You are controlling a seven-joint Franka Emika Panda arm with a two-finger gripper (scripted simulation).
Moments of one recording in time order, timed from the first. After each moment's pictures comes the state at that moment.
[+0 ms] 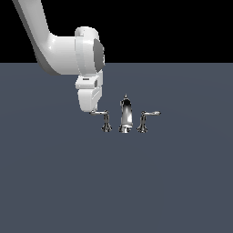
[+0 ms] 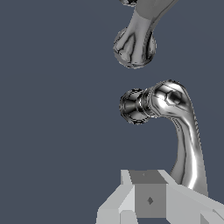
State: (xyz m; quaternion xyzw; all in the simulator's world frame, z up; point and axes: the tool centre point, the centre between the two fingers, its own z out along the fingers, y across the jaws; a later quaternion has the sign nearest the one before) arm 0.068 0.097 0.095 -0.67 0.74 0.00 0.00
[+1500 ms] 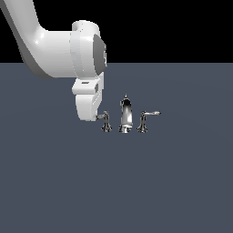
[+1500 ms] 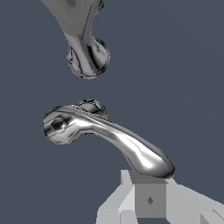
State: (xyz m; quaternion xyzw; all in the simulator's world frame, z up) arm 0.002 0.087 0.094 -0.68 0.73 0.00 0.00
